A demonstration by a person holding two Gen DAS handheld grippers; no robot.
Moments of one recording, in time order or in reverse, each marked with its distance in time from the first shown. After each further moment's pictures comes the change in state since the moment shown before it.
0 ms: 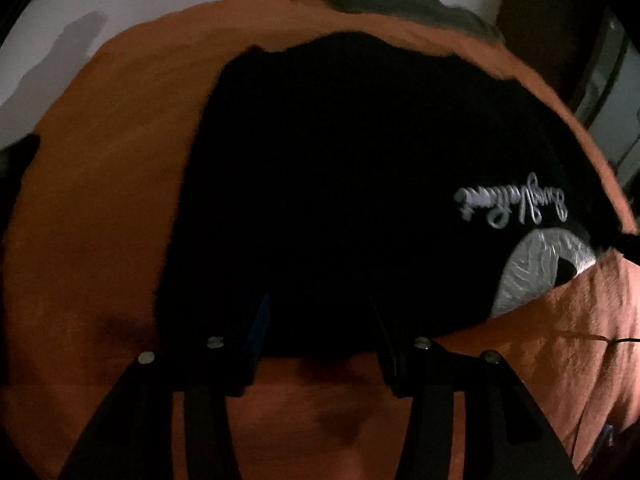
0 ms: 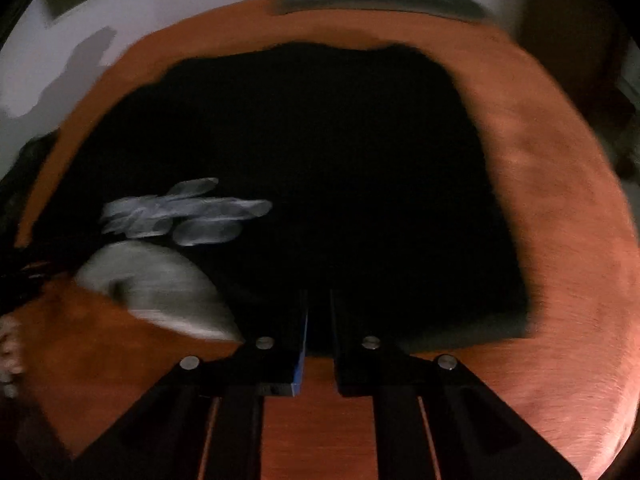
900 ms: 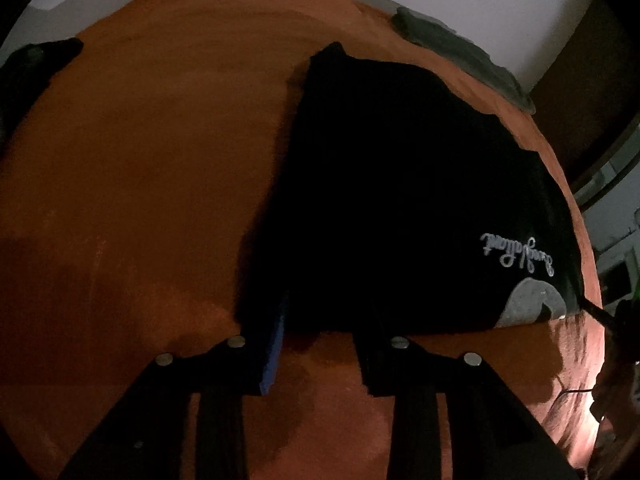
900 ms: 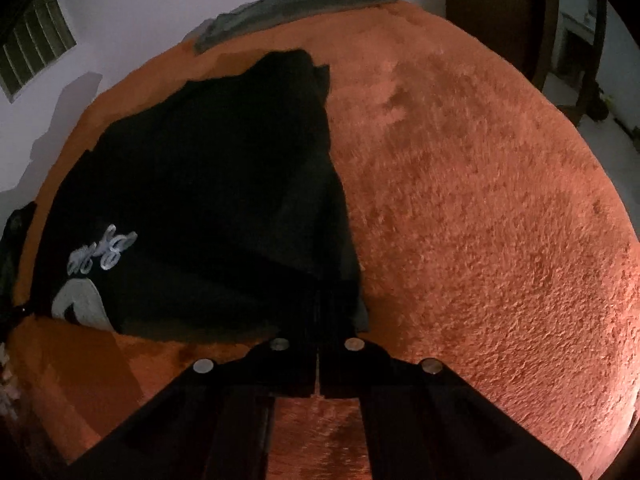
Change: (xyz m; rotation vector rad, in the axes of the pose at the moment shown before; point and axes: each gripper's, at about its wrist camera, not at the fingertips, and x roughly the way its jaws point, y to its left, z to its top) left arm -0.015 0.034 -0.018 -0.260 -0.009 -0.125; right arm -0.037 -0.053 -0.035 0.107 -0.094 0.021
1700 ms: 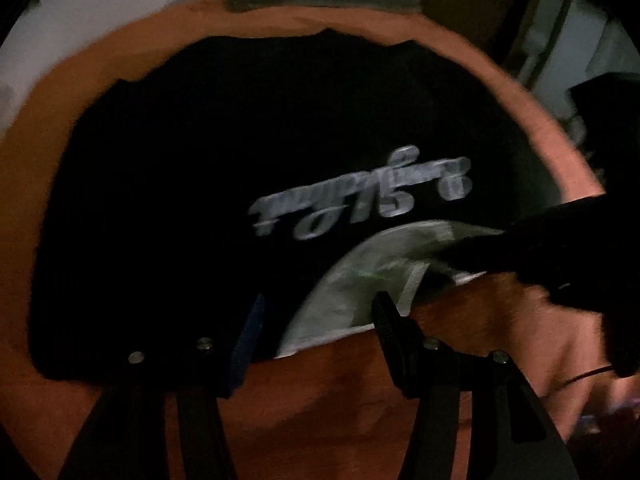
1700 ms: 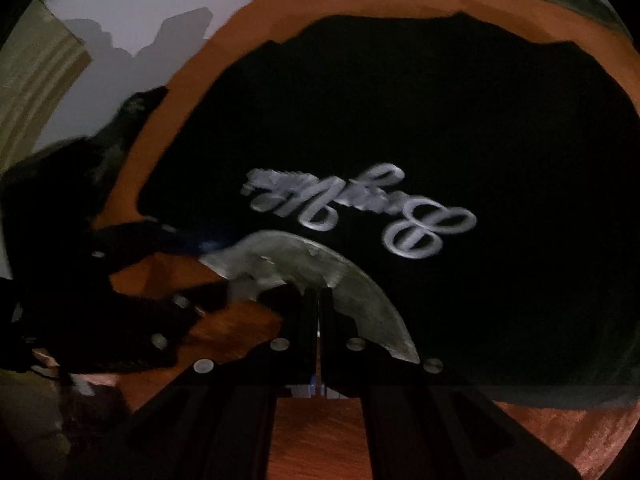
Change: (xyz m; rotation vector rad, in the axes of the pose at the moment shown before) left arm 0.052 -0.138 -0.040 0.404 0.067 -0.003; right arm 0.057 0.162 0.014 -0.348 0.248 0.412
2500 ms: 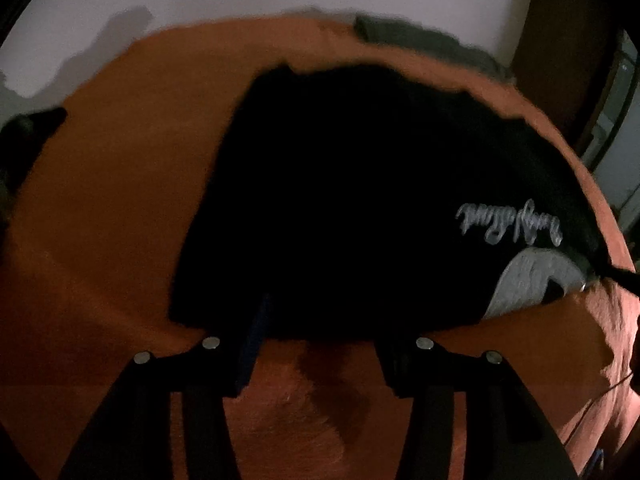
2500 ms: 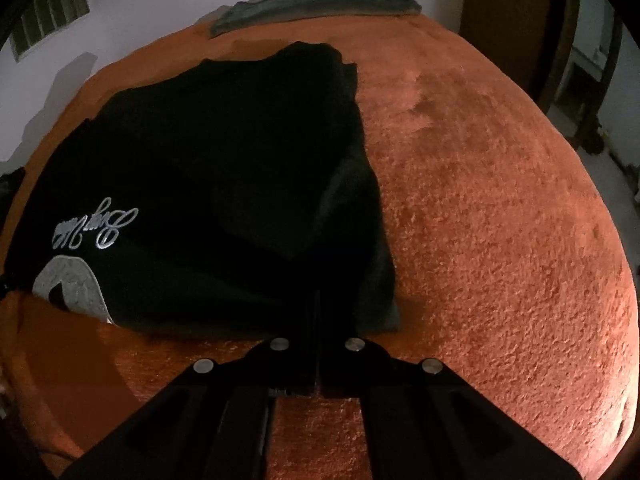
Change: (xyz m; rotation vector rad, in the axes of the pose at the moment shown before) left arm -0.031 0.109 -0.061 -0.252 -0.129 0.131; right arm -0.063 -0.105 -0.061 0.254 -0.197 -0.489
